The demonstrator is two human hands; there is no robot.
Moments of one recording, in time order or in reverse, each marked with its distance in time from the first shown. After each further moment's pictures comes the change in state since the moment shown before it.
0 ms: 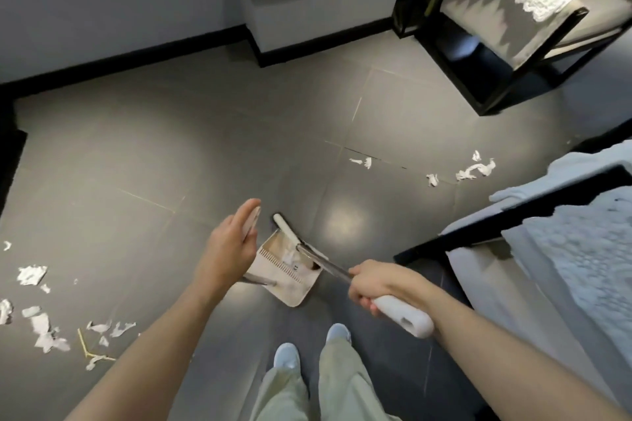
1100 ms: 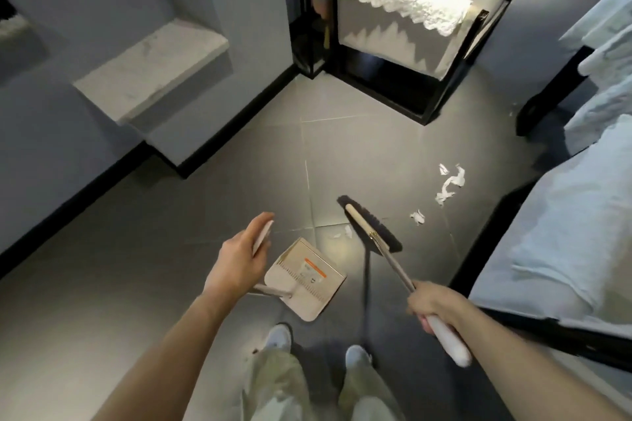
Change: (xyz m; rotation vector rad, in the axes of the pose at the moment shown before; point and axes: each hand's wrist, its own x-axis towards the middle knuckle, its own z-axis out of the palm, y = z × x) left_hand 0.444 0.094 0.055 0.014 -0.427 0.290; right_hand 0.119 -0.053 -0.294 0.405 0.258 0.261
